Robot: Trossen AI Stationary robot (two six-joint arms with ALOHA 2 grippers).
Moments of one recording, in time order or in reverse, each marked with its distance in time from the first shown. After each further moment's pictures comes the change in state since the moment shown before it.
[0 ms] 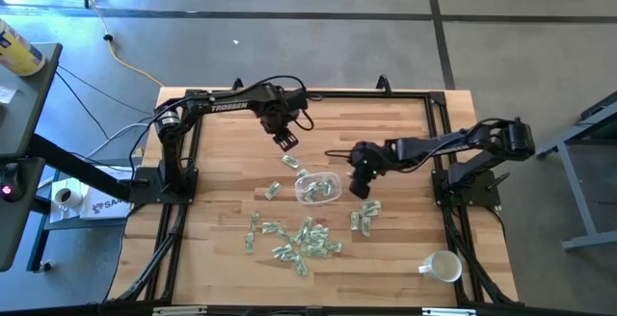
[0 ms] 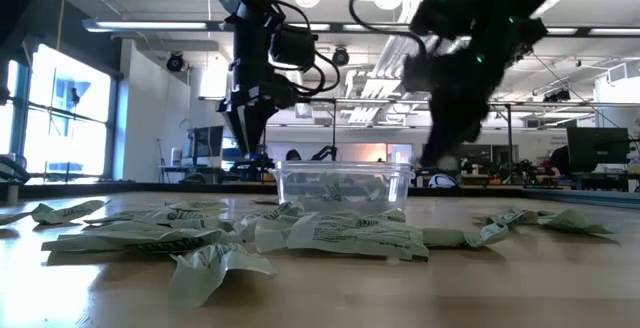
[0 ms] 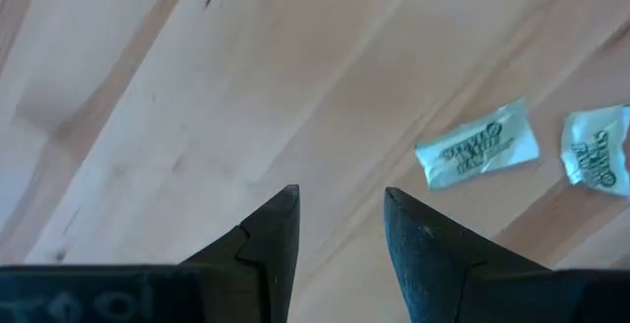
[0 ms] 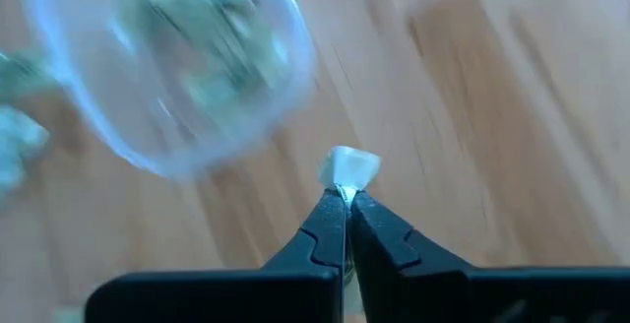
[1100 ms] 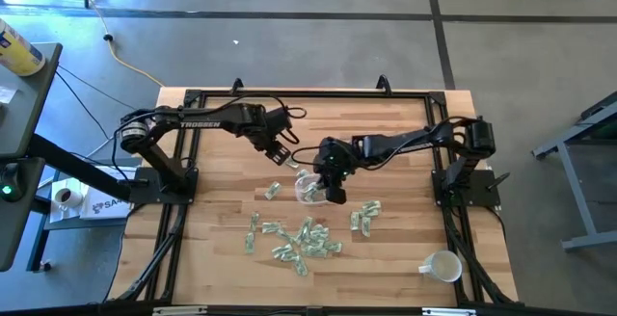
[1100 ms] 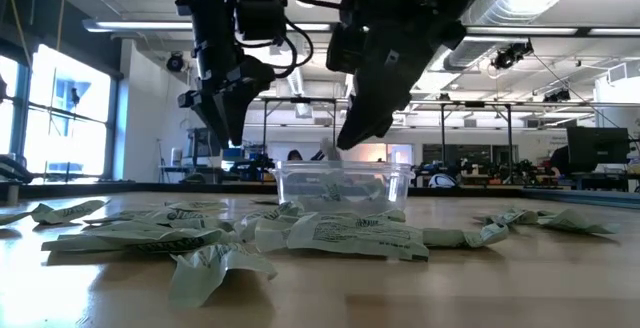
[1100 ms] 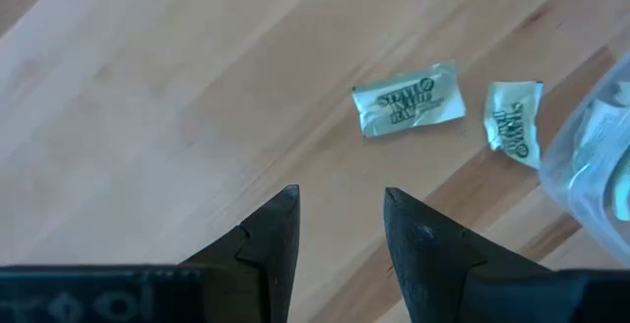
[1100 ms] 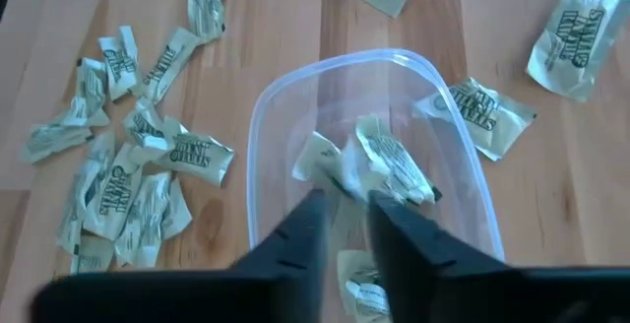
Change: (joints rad) left arm -0.124 -0.274 -0.339 0.238 0.005 -0.299; right arm 0.016 0.306 0.354 0.036 -0.261 -0.297
